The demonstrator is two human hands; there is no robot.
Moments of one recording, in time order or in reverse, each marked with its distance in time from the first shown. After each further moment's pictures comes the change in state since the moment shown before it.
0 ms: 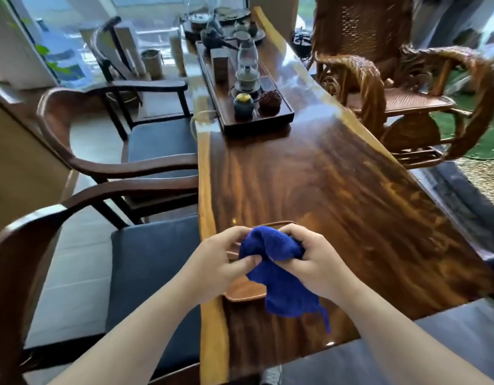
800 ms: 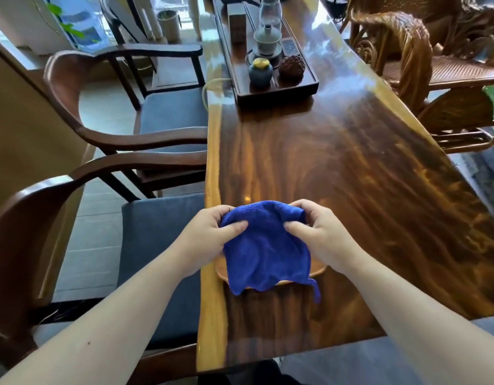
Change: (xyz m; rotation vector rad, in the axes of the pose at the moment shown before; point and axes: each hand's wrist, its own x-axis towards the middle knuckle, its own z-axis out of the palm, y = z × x) left_hand 0.037 -0.036 0.001 -0.347 0.126 -0.348; right_hand 0.045 0.052 -0.012 0.167 -0.014 0.257
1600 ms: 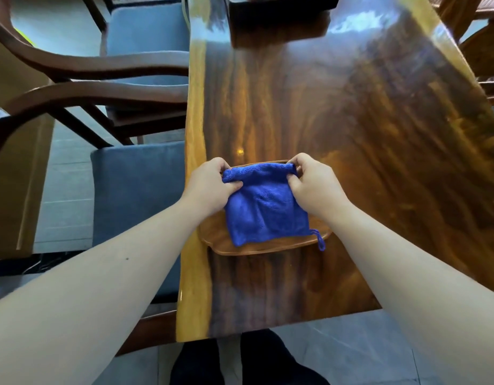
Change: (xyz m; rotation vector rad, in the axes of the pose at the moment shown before) left_hand 0.091 -0.080 0.017 0.535 0.222 -0.074; right_hand 0.066 0.089 0.005 -0.633 0.139 0.044
